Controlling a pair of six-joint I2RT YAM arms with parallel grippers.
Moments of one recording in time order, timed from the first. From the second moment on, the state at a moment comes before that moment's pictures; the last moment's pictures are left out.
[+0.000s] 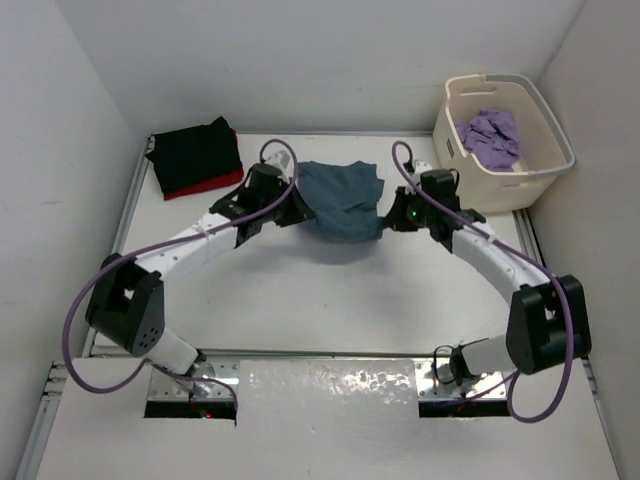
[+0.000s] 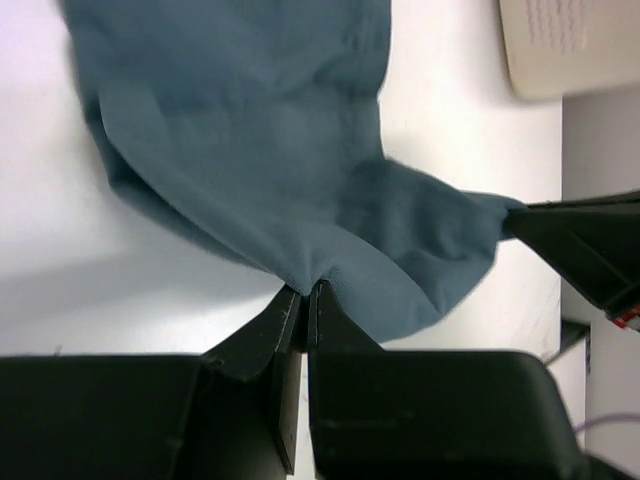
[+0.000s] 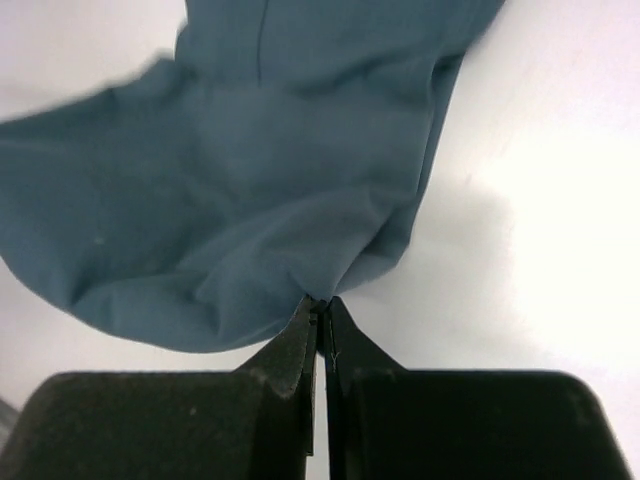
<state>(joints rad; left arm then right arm) -0.51 1.50 1.06 -0.19 0.12 -0.70 0.26 1.39 0.87 -0.19 -0.25 0.28</state>
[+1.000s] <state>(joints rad) -0.30 2.14 1.83 -0.17 0.21 -0.60 0.14 2.04 1.64 -0.09 -0.35 0.28</state>
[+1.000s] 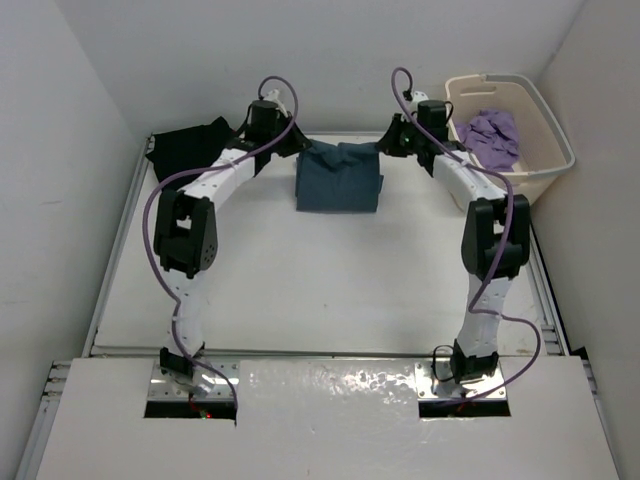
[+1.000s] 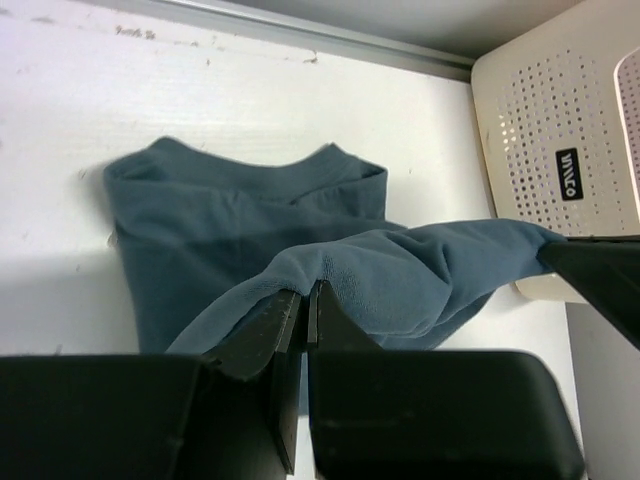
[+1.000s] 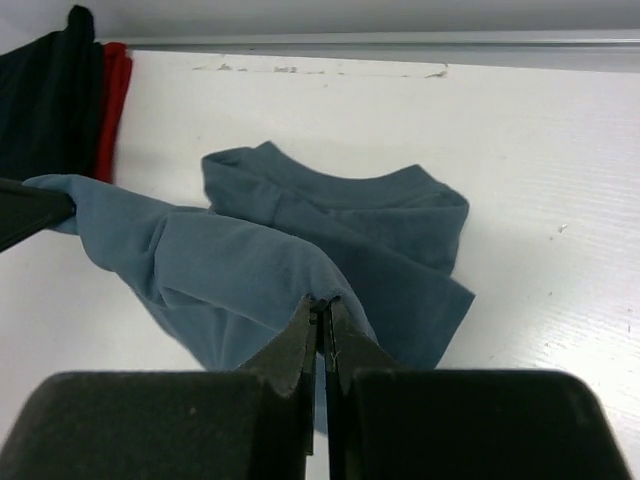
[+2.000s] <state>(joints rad) -0.22 2.47 2.09 0.03 0.25 -0.73 0.13 2.30 1.80 0.09 -0.32 0.28</state>
